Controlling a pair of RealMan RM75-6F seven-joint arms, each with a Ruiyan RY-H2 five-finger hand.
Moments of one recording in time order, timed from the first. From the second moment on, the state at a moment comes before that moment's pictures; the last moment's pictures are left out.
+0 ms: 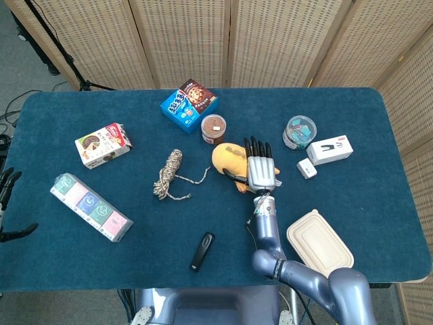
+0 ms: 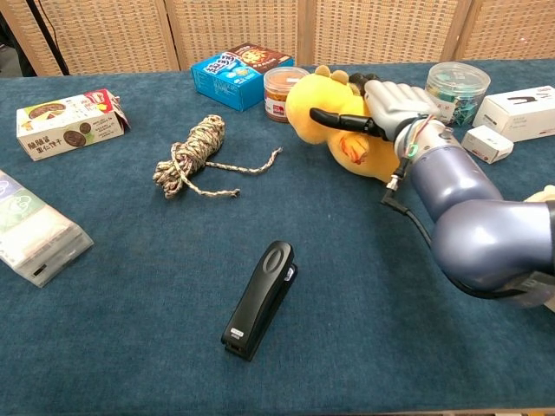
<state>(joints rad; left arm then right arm) -0.13 -1.00 -0.07 -1.64 1.44 1.42 -0.13 0.87 -2.09 0.47 -0.85 -0.94 1.10 -0.49</state>
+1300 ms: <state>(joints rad) -0.12 -0.99 -0.07 -1.62 1.45 1.43 -0.20 0.78 -1.89 0.40 -1.34 -1.05 1.28 -0.70</state>
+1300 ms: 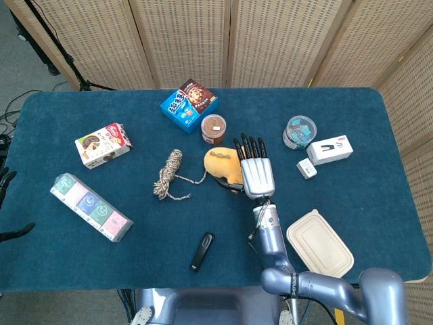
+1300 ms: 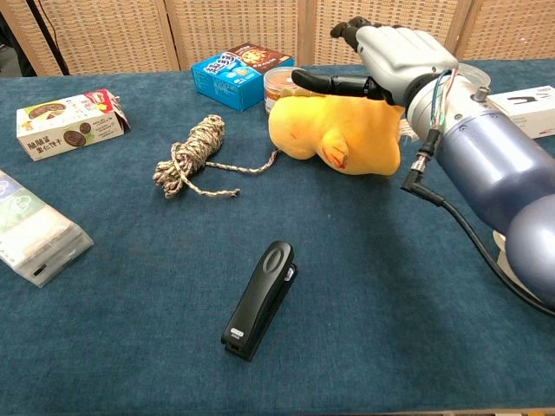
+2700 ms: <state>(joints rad) -0.06 -1.10 -0.03 -1.62 1.50 1.53 0.05 0.14 -1.26 0.03 -1.45 -1.45 1.68 -0.06</state>
